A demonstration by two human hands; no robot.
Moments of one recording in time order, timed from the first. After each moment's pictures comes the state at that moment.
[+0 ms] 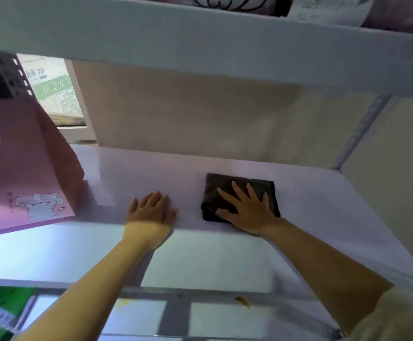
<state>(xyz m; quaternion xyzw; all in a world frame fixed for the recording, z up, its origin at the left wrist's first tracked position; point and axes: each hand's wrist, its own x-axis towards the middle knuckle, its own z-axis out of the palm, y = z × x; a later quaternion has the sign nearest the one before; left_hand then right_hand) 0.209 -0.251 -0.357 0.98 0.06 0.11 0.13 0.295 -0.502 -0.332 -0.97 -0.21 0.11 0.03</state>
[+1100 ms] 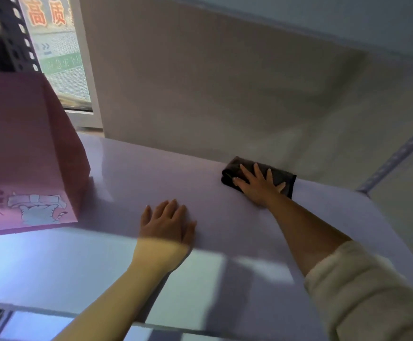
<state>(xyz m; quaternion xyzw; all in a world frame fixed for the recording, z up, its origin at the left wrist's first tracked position) 0.216 -0.250 -0.372 0.97 0.06 0.19 0.13 0.413 -0.448 -0.326 -0.99 -0.06 0.13 0.06</state>
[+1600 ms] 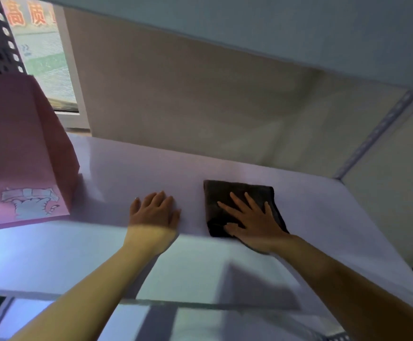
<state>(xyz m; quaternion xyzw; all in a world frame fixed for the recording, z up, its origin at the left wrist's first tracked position) 0.217 -0.244 -0.370 0.98 0.05 0.16 0.13 0.281 -0.497 -0.333 -0.96 -0.25 0.13 0.04</state>
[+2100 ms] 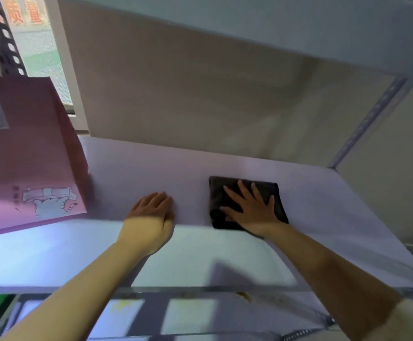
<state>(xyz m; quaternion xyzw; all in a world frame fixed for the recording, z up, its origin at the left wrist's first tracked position) 0.192 -0.206 -0.365 0.97 -0.05 0.18 0.15 0.272 -0.463 -0.330 -0.99 -0.12 0.11 0.05</state>
